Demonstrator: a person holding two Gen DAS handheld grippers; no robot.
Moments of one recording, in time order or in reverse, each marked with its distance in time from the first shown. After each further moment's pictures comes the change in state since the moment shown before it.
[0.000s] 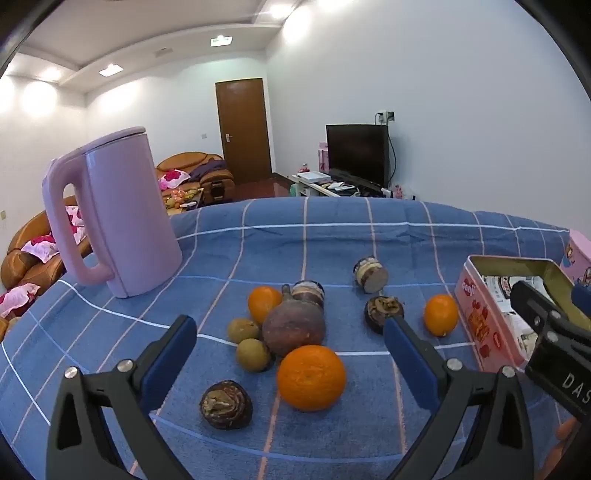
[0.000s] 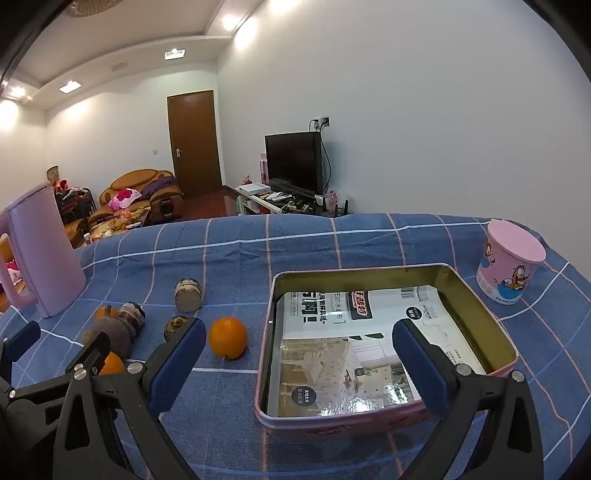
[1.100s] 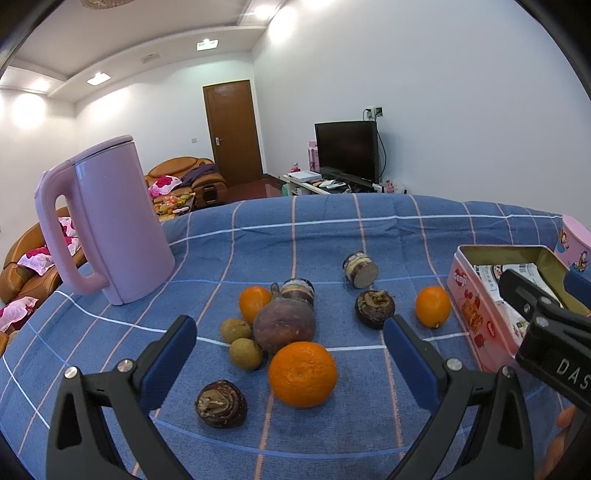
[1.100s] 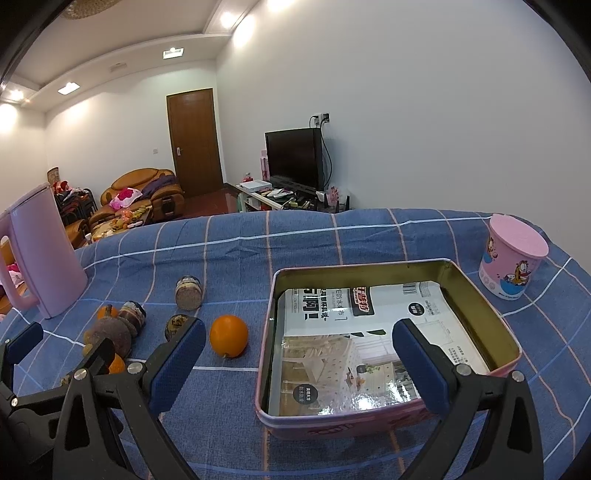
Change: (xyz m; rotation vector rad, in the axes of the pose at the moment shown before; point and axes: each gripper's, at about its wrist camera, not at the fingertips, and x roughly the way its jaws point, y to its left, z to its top) left arm 0.002 -0.010 0.000 0.044 0.011 -0.012; right arm 0.004 -0.001 -0.003 0.004 0.013 0.008
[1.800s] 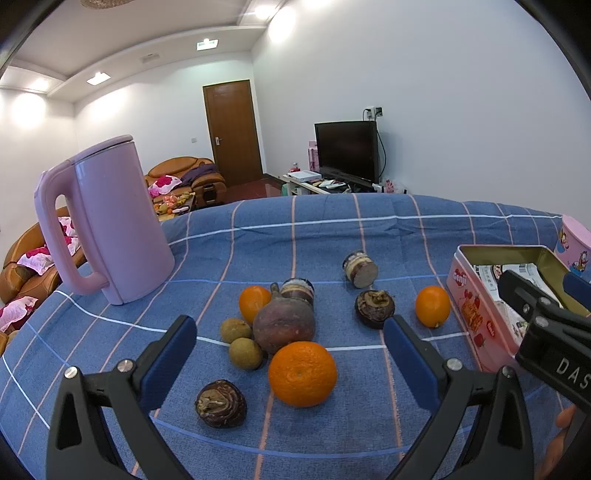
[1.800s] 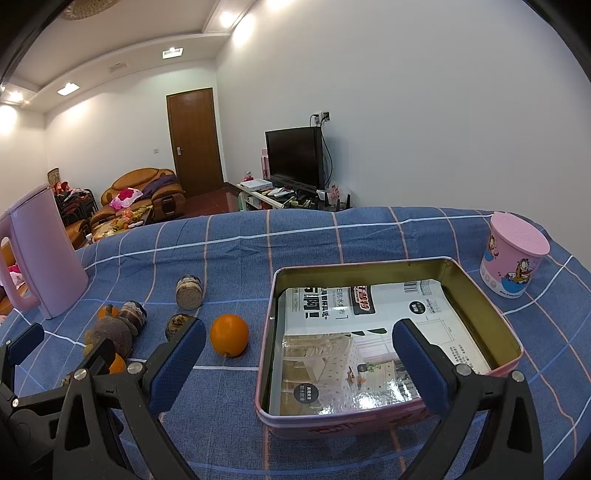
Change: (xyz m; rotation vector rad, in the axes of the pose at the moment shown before) left arm 0.000 0.000 0.000 0.000 0.000 -0.004; right arm 0.000 -0.002 0.000 0.003 0.003 0.004
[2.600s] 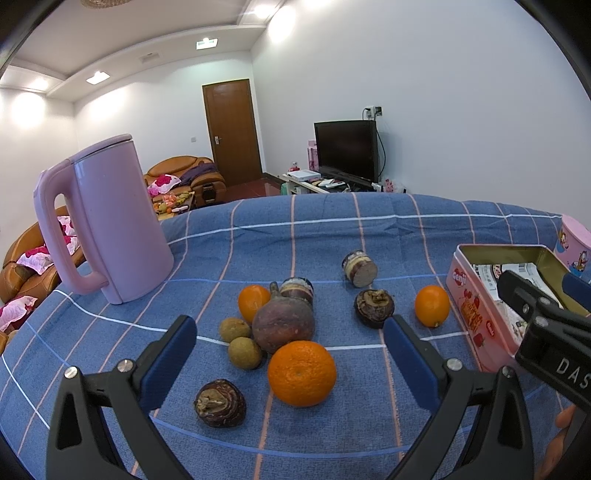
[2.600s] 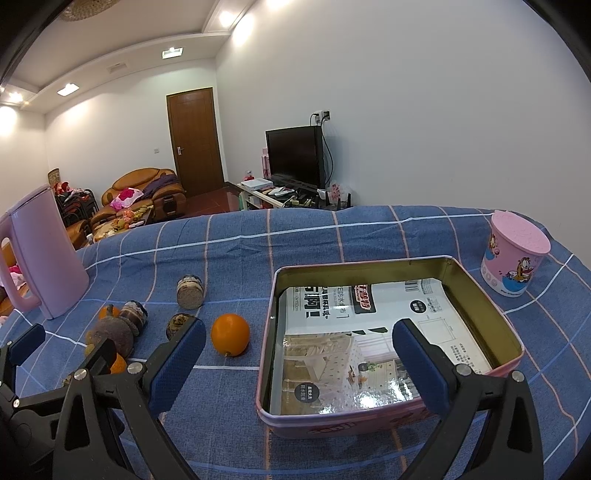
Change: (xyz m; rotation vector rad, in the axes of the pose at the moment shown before) left arm 0.000 0.000 0.000 -0.002 0.001 -0.002; right arm -0.001 0.003 -0.003 0.001 0.004 0.004
